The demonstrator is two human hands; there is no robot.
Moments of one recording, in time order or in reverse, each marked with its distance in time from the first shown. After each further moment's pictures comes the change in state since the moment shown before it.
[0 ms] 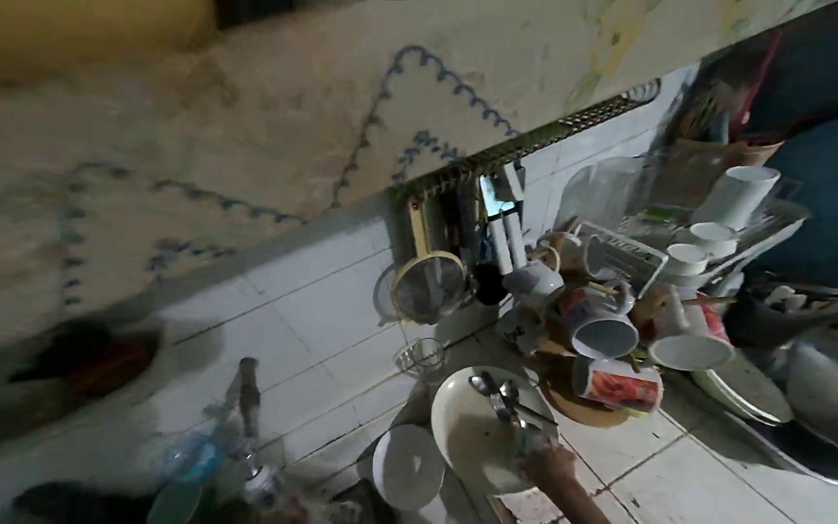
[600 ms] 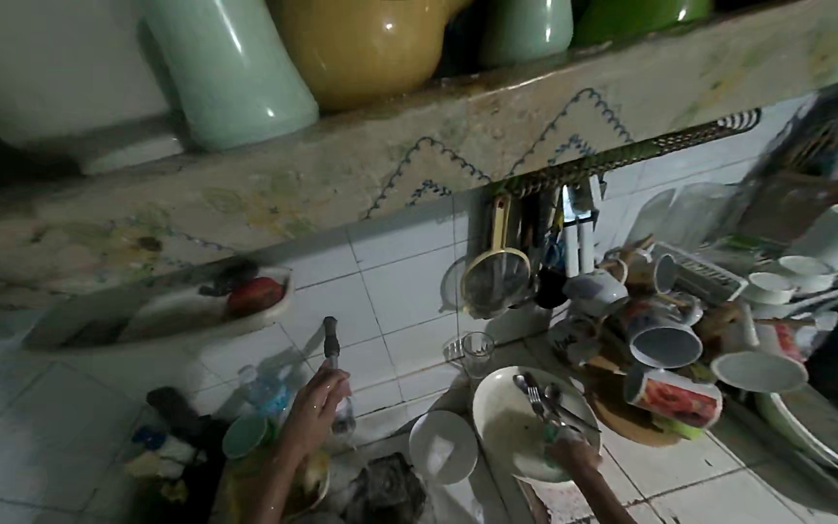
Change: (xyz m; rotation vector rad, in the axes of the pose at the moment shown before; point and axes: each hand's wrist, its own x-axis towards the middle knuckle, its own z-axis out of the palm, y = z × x) left_hand -0.038 0.065 -0.077 0.152 0.395 0.986; right_hand 0.042 0.001 0.039 0.024 0.128 0.017
